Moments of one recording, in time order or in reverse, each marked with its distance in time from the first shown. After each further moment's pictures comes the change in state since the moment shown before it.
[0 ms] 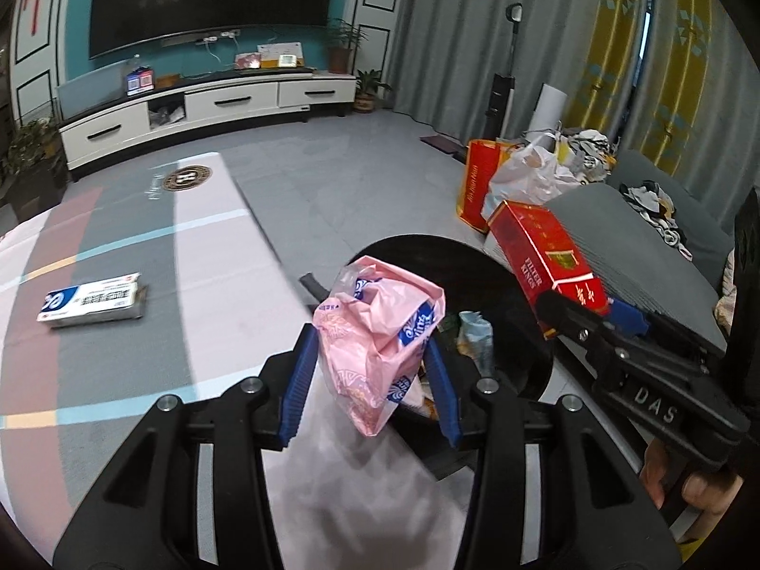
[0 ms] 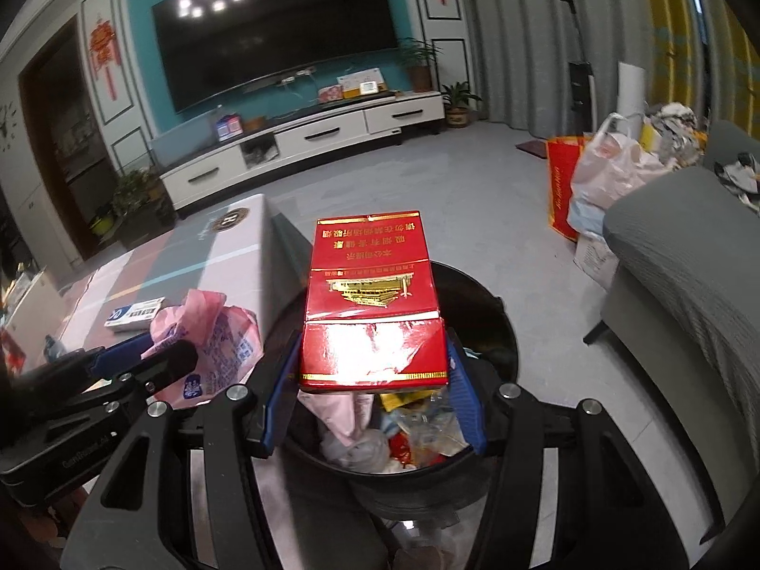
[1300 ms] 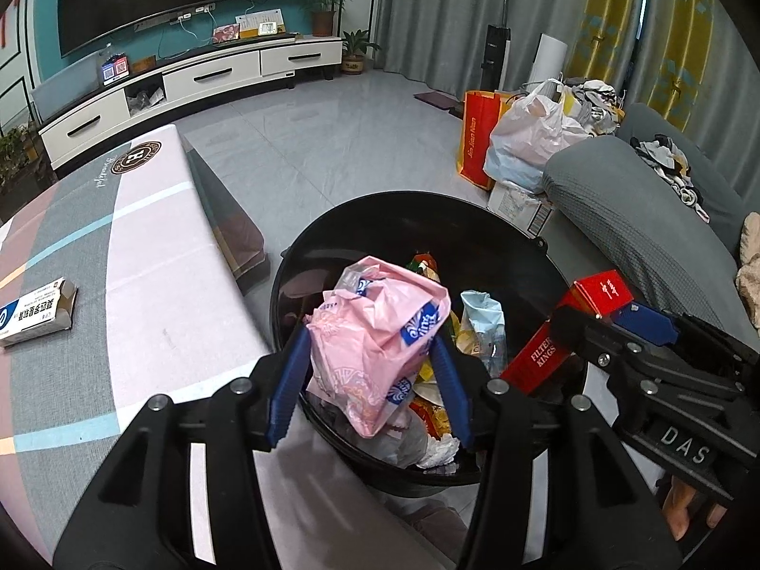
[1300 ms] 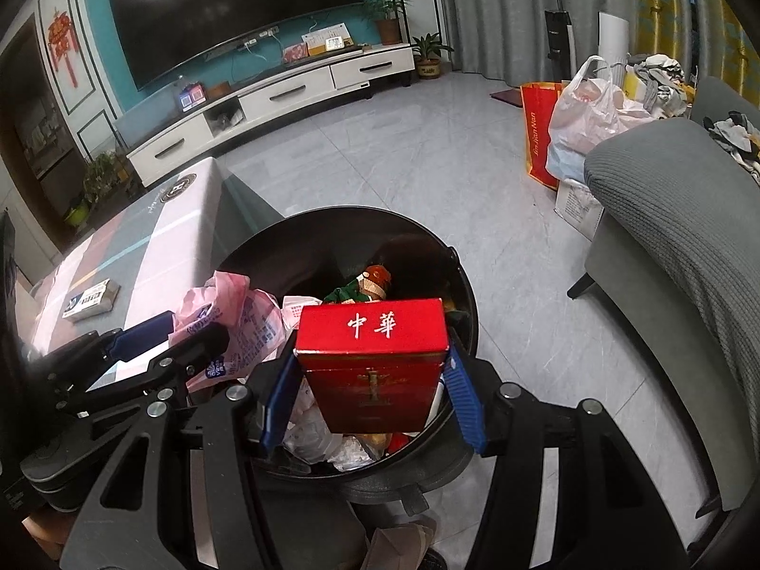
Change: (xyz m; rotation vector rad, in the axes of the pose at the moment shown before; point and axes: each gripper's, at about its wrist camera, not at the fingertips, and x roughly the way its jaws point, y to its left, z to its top) left arm 0.077 -0.029 -0.001 0.058 0.115 0.026; right arm 0.042 -0.038 -0.009 0.049 0.145 -0.057
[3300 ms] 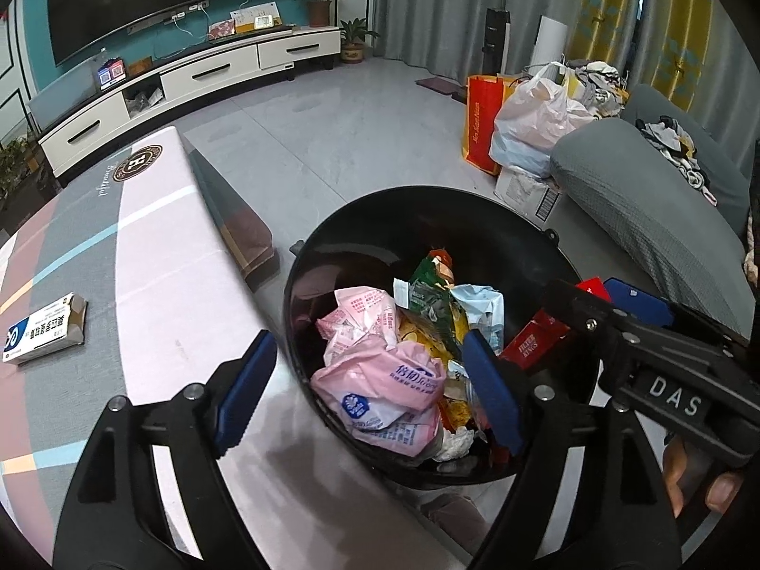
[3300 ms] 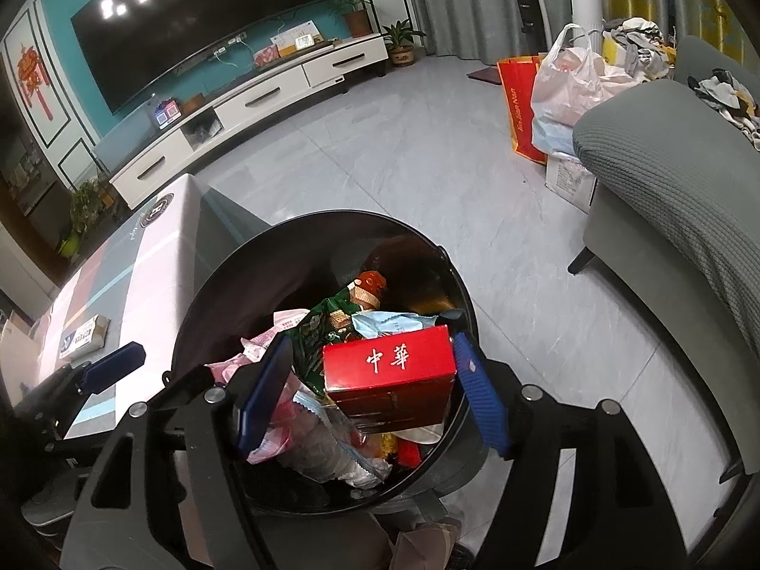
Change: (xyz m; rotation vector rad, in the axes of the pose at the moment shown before) left arm -0.003 0.005 0.009 0.036 0.041 0.028; right arm 0.015 -0.007 0.008 0.119 0.022 -0.011
